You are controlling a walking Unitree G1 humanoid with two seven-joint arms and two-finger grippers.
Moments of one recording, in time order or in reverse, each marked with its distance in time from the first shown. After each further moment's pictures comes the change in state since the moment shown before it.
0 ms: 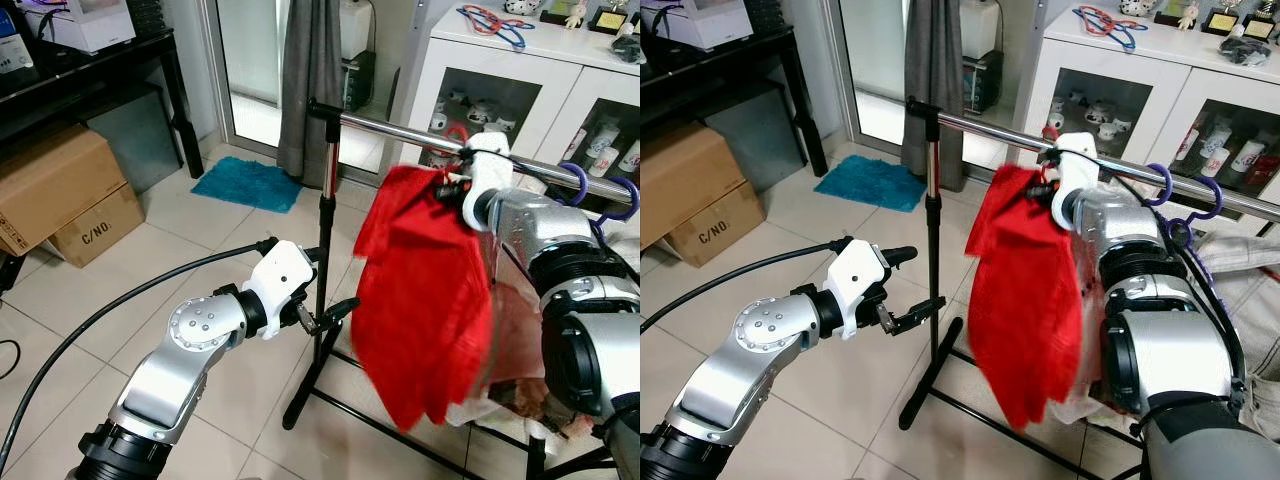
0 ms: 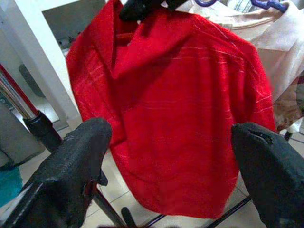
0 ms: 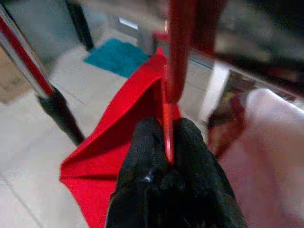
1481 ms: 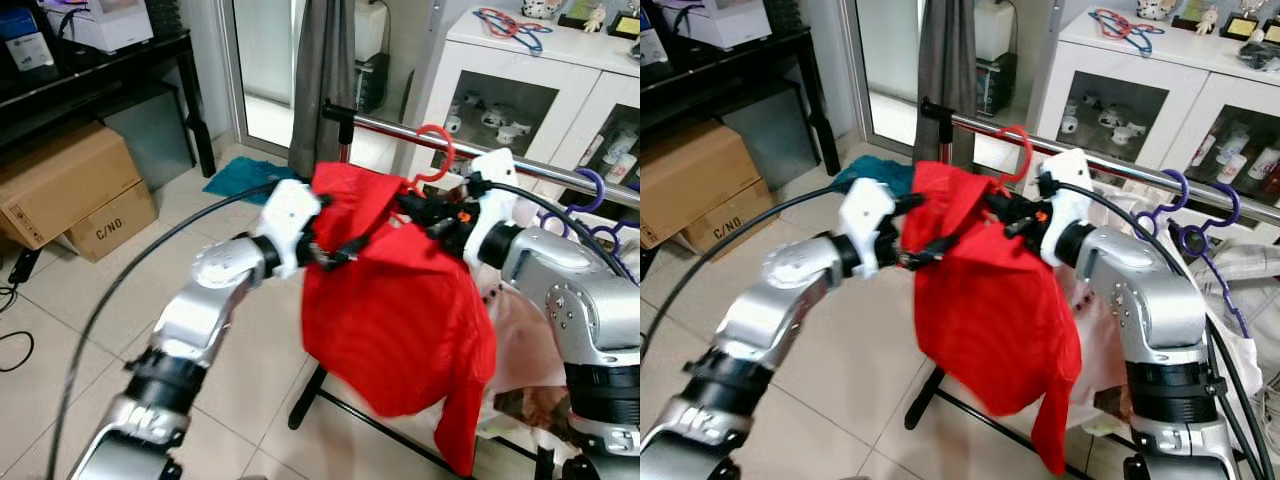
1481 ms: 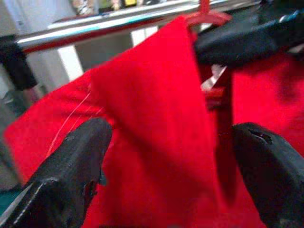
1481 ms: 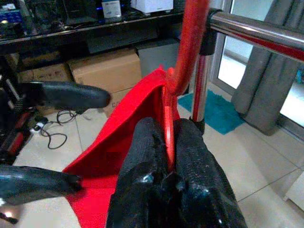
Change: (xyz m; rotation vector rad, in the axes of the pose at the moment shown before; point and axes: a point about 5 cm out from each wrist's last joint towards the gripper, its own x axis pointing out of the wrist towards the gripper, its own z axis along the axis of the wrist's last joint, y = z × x) left arm 0.043 0.041 0.029 -0.034 -0.142 0.012; right arm -0.082 0.059 -0.014 -0.129 -0.208 0.421
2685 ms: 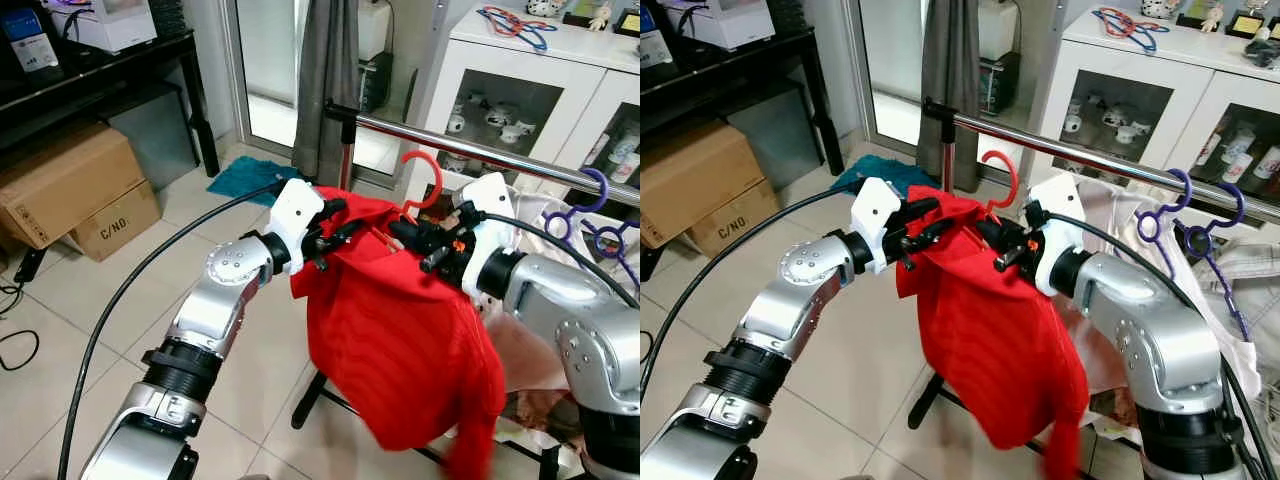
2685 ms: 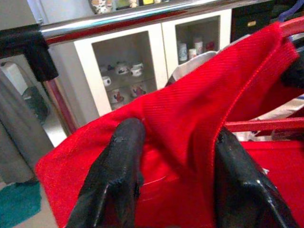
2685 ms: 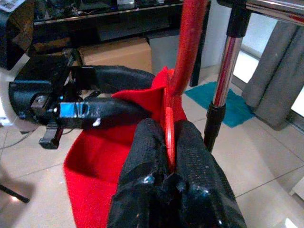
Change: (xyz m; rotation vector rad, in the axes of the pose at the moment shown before) left arm 0.006 0.010 -0.012 0.000 -0.007 0.093; right arm -0.018 0.027 -0.010 -0.034 0.049 0.032
